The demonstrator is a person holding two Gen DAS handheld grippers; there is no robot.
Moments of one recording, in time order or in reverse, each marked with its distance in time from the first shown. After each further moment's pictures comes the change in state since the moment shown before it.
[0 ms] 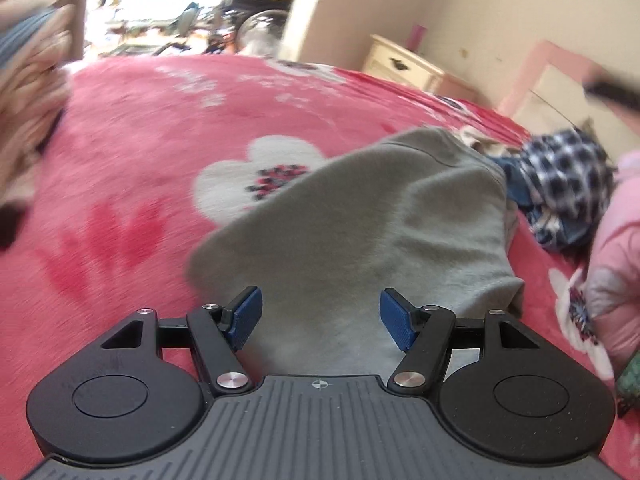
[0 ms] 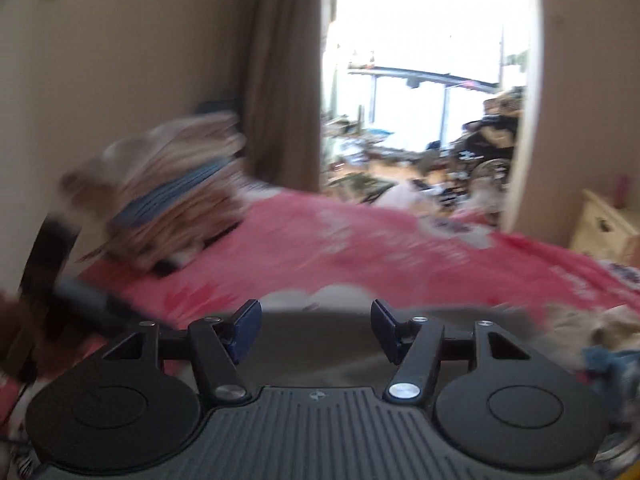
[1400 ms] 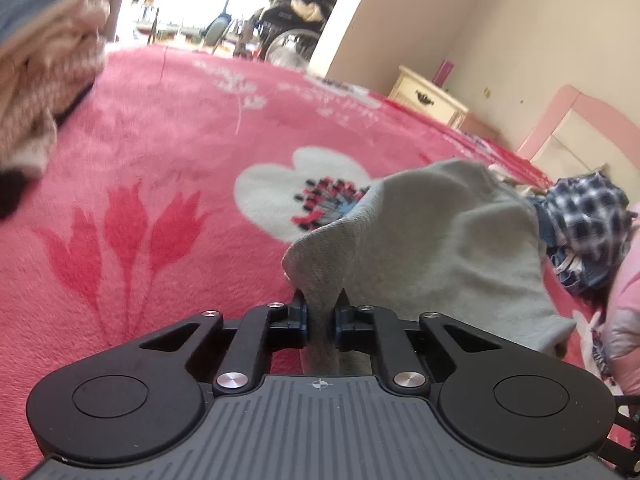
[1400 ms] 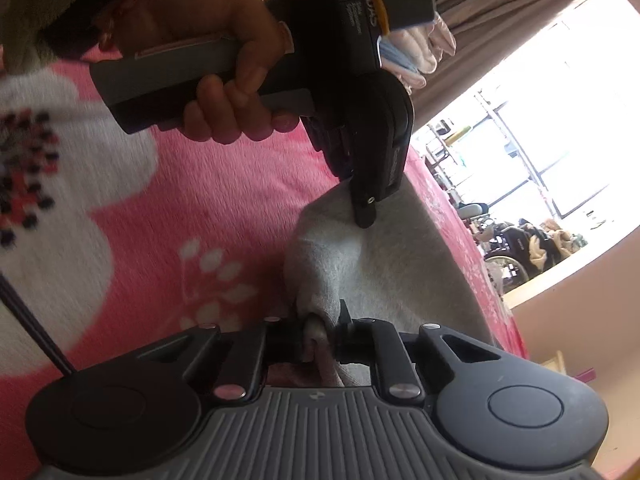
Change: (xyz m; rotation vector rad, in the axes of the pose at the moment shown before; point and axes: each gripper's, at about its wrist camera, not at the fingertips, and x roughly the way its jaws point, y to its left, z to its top) left arm 0.028 0.034 -0.010 -0.079 -0.115 -0.017; right arm 0.066 0.196 -0.110 -0.760 0.162 -0.133
